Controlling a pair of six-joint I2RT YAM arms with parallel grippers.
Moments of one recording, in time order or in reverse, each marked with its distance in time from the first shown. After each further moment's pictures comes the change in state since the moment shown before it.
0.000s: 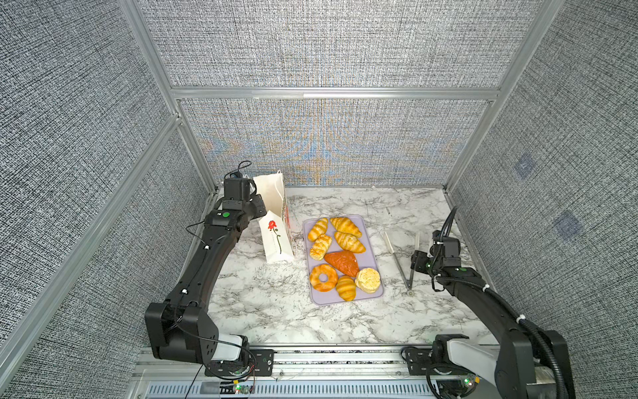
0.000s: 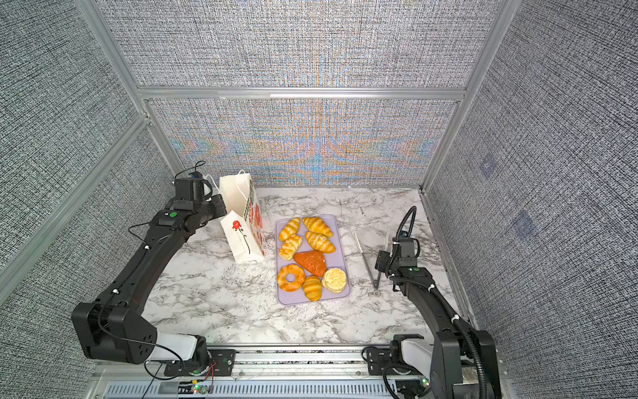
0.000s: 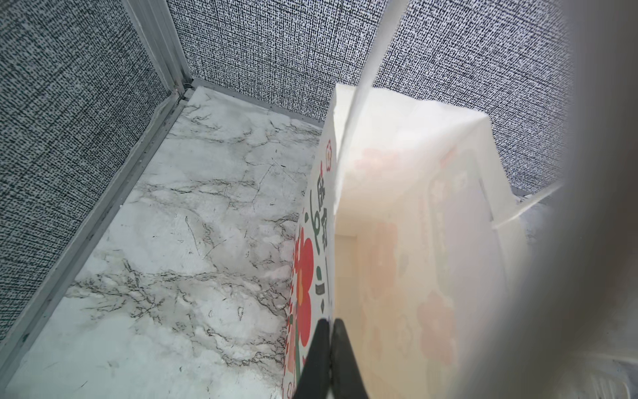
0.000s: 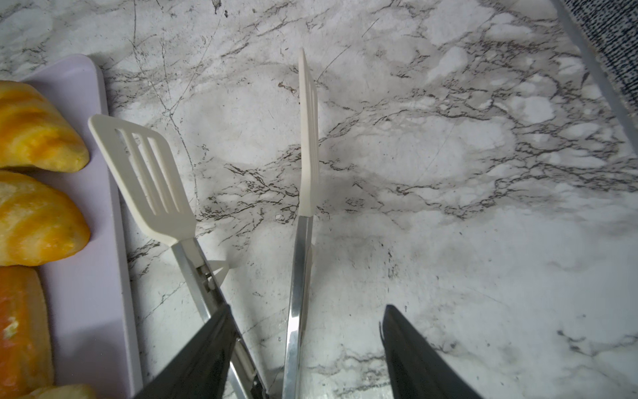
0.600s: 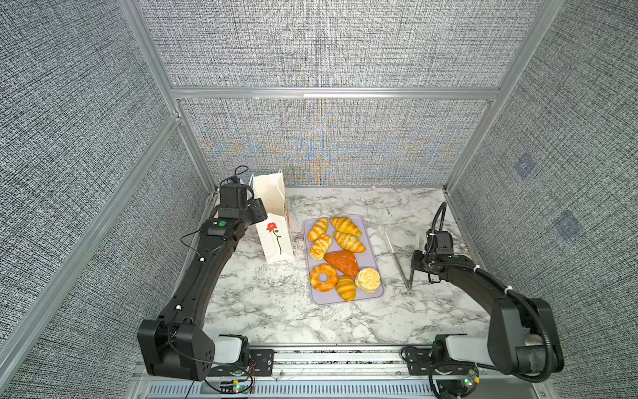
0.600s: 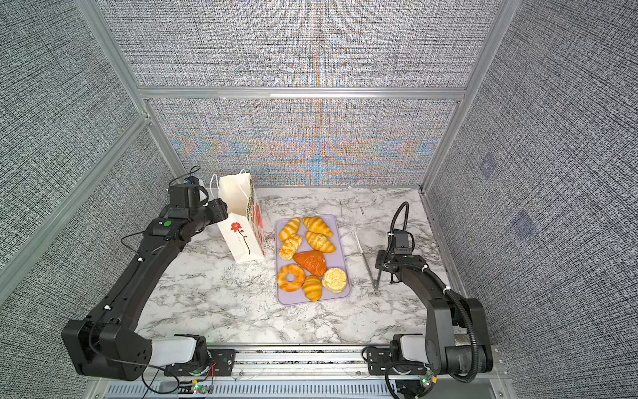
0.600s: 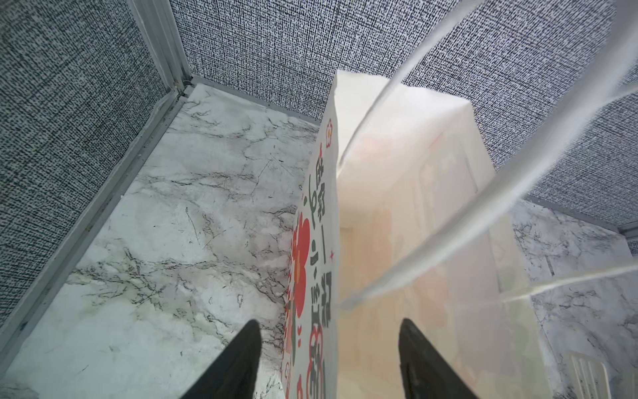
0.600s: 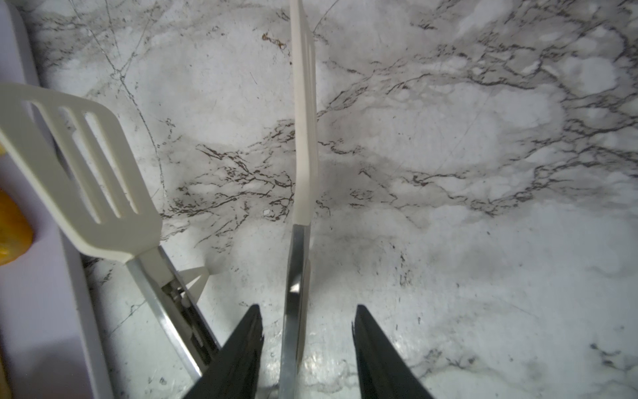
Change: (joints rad) left arm 0.000 -0.115 -0.082 0.005 0.012 -0.011; right arm 0.003 0.188 0.099 -0.064 0.001 0.002
